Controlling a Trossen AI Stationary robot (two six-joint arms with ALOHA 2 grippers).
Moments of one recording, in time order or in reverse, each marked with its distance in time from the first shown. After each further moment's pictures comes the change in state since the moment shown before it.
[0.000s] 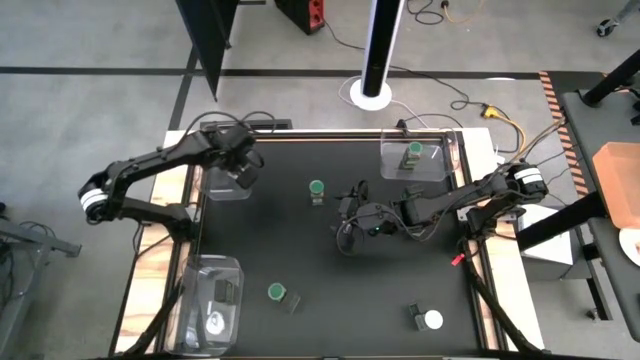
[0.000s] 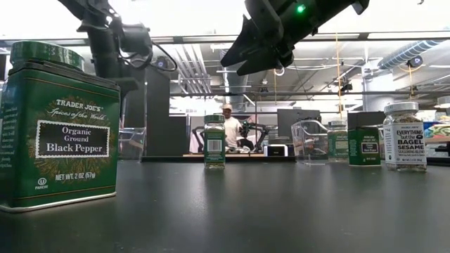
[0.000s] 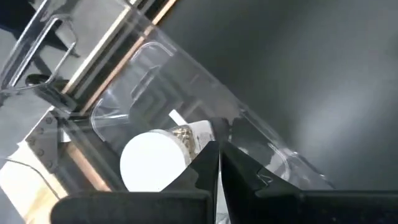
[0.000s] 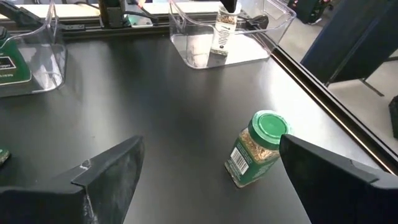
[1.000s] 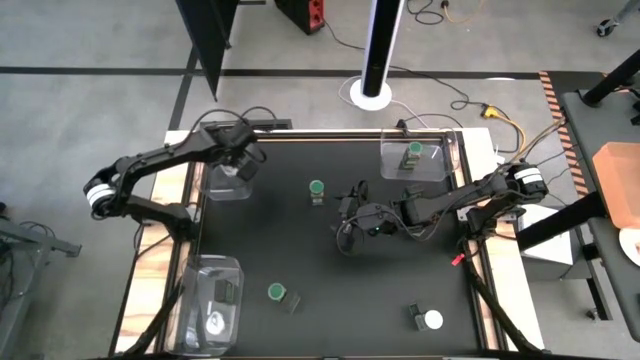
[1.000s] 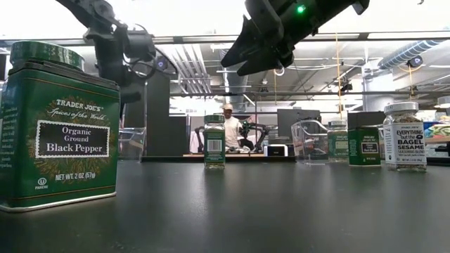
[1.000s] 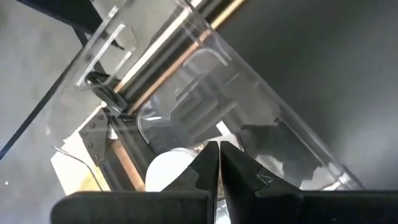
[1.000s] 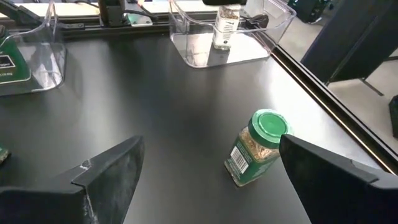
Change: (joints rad) left arm 0.027 0.050 0.000 0.062 -0.167 -0.027; right arm 0.000 0.000 -0.001 -0.001 0.000 0.001
